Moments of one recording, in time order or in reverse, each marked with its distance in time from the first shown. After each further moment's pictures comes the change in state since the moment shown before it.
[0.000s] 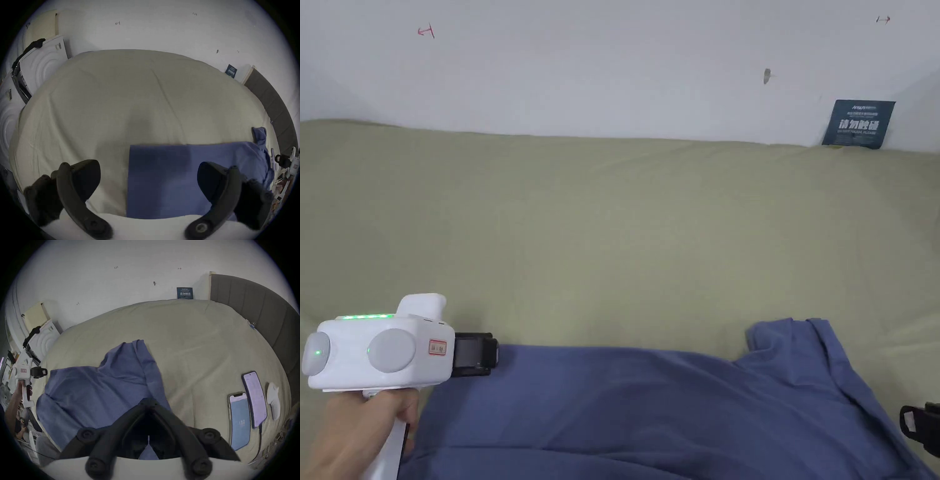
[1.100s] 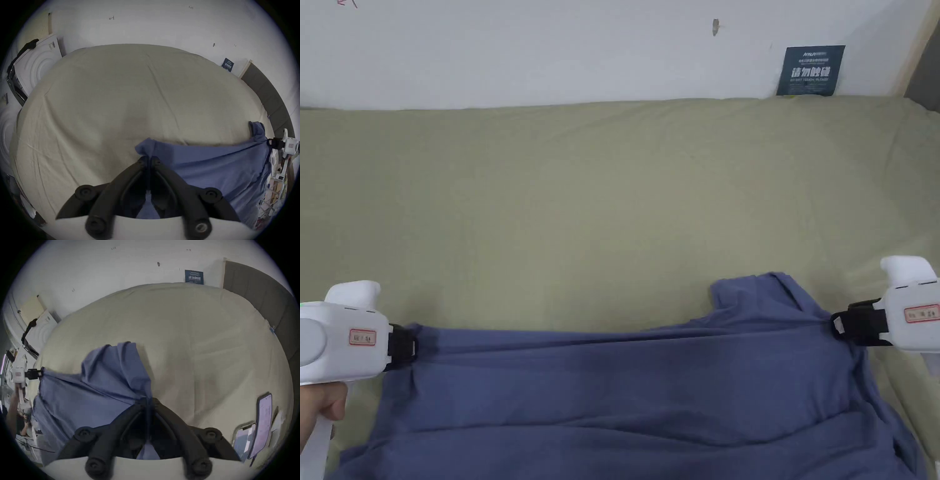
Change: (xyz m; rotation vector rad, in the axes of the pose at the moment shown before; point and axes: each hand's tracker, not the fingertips) left arm 0.004 0.004 0.040 -0.036 -0.042 -0.030; right arm 0.026 0.056 -0.030 -0.139 0.083 0.031
